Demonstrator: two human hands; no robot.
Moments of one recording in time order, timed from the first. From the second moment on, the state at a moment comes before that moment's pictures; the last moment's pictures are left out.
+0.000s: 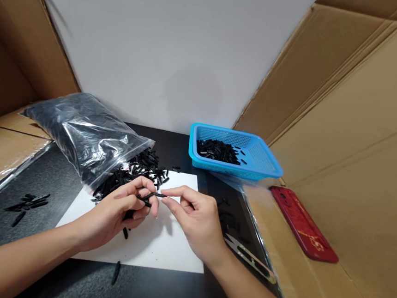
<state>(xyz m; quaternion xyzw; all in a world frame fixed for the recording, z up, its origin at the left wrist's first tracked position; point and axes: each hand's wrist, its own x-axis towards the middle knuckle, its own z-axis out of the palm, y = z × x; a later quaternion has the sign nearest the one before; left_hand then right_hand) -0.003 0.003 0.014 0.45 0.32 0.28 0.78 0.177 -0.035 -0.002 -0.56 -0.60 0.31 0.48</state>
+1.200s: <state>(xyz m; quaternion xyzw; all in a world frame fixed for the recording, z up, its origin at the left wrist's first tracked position) -0.005 0.002 0.010 0.57 0.35 0.30 0.68 0.177 -0.033 0.003 -0.50 -0.53 0.47 0.50</state>
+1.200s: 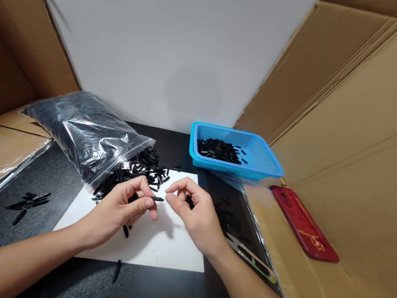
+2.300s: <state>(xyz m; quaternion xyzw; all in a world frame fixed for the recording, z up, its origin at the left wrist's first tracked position) -0.004 0.001 0.012 0.50 0.32 0.26 0.76 0.178 -0.032 0.000 -0.55 -0.54 0.39 0.50</state>
